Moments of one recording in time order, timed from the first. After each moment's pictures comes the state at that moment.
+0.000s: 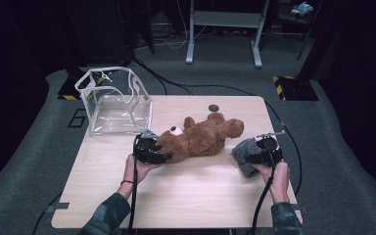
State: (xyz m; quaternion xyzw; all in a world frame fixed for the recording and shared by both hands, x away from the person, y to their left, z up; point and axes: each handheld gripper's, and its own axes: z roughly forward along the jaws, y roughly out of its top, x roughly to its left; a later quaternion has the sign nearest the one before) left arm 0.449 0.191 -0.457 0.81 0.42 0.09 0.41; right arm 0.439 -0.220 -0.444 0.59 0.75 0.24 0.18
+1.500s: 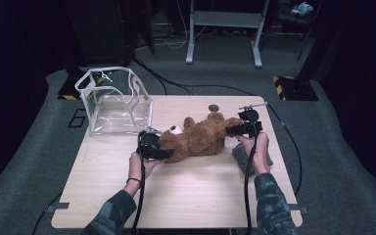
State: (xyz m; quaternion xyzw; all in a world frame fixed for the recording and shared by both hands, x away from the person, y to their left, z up) left arm 0.458 0.178 -0.456 0.79 0.47 0.10 0.38; right arm 0.518 -0.171 -0.407 0.56 0.75 0.32 0.14
